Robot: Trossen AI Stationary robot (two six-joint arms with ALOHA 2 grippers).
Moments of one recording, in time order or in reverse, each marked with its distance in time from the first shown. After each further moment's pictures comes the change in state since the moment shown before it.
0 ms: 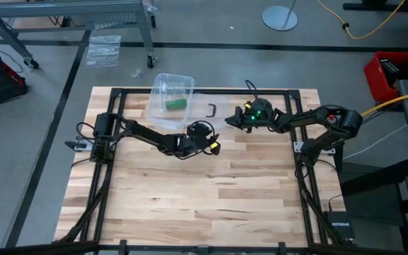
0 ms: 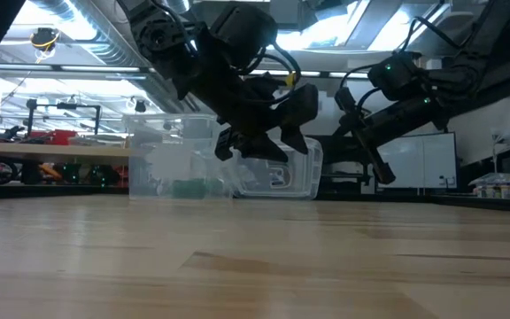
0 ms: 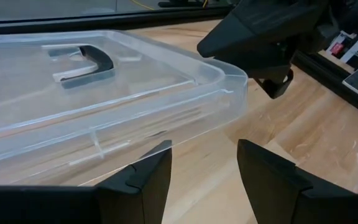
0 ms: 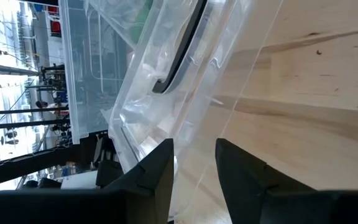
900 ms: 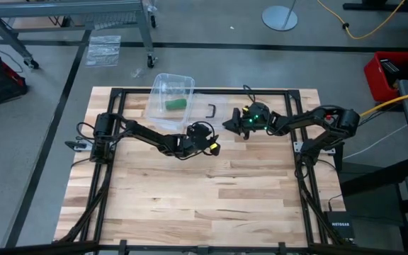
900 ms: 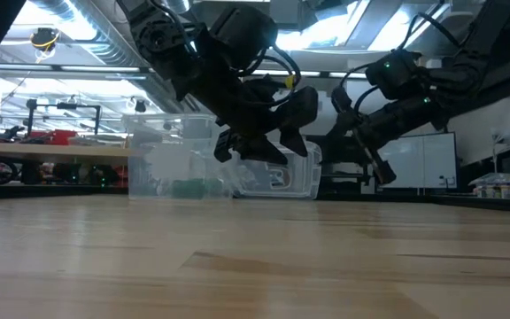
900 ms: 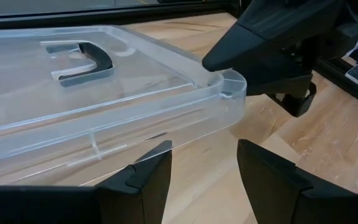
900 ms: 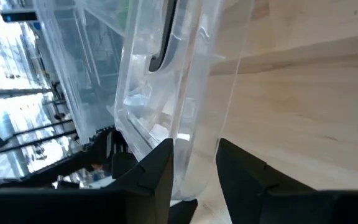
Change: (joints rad) left arm 0.001 0.002 -0.002 -0.001 0.005 0.008; right arm 0.074 0.029 -0.001 0.030 0.013 0.233
